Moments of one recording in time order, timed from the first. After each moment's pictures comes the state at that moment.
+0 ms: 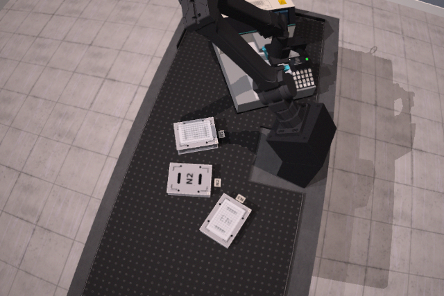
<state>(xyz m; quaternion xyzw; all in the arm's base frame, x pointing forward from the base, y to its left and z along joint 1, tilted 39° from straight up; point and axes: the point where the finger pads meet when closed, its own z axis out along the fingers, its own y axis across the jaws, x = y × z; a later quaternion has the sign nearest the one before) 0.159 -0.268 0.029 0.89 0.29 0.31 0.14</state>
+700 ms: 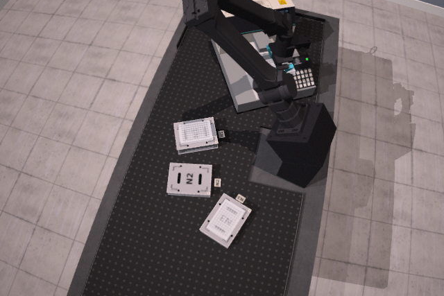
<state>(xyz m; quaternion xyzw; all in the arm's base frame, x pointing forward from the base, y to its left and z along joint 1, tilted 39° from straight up) 0.147 -0.279 0.024 0.89 0.29 0.31 0.14</state>
